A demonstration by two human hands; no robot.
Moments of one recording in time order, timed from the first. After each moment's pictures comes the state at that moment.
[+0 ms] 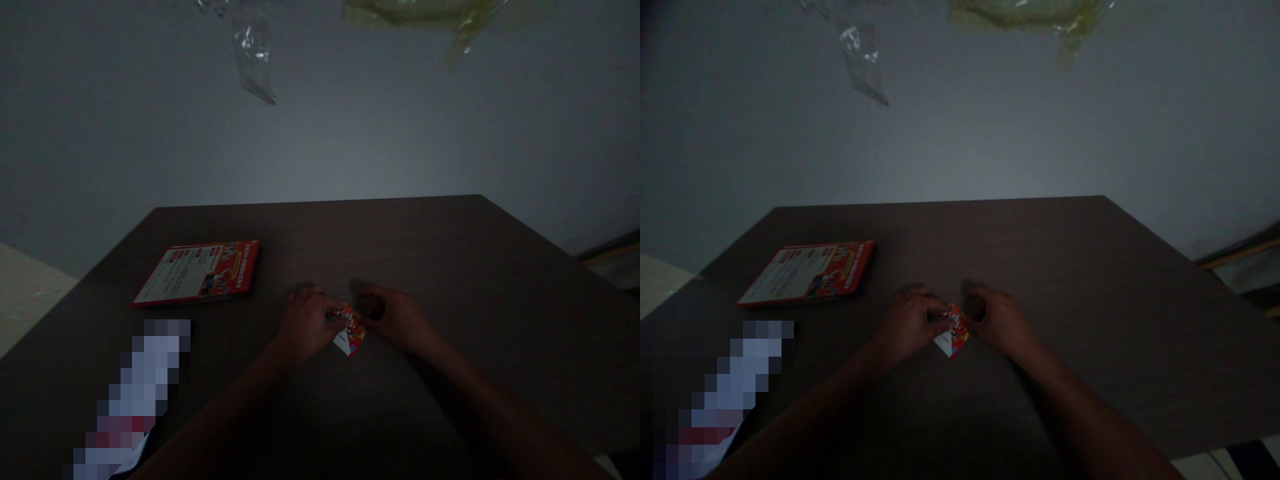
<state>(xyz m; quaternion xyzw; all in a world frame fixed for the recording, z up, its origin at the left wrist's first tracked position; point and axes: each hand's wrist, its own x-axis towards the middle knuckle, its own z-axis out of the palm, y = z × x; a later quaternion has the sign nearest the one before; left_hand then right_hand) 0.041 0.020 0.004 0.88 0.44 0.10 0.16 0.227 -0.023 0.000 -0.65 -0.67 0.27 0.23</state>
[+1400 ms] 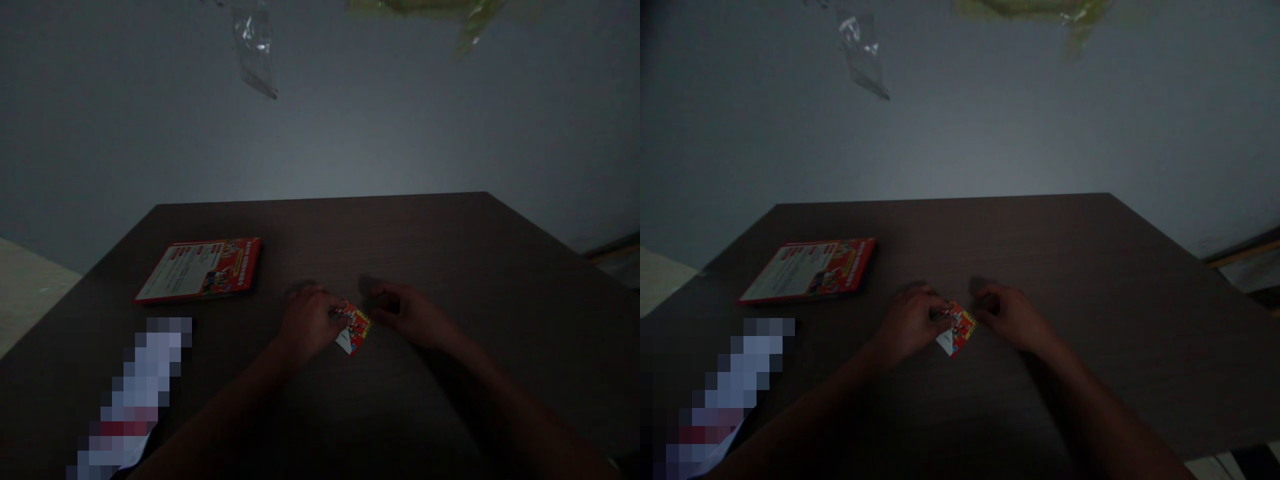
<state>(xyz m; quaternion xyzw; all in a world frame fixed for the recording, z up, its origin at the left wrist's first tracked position) 0.042 0.018 0.006 0.87 0.45 0.09 0.17 0.246 -0.023 0.001 -0.64 -0.66 0.32 0.22</state>
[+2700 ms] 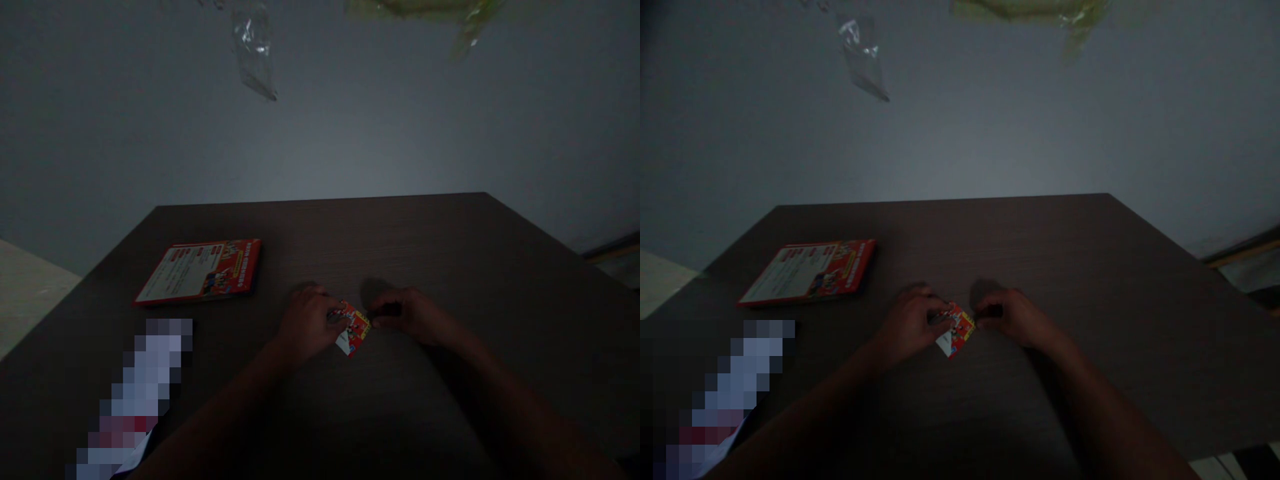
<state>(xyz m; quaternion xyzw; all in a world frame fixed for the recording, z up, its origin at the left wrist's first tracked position) 0.037 0.020 0.001 0.89 0.41 0.13 0.18 0.262 -0.018 -0.007 -0.59 -0.70 0.36 0.22</state>
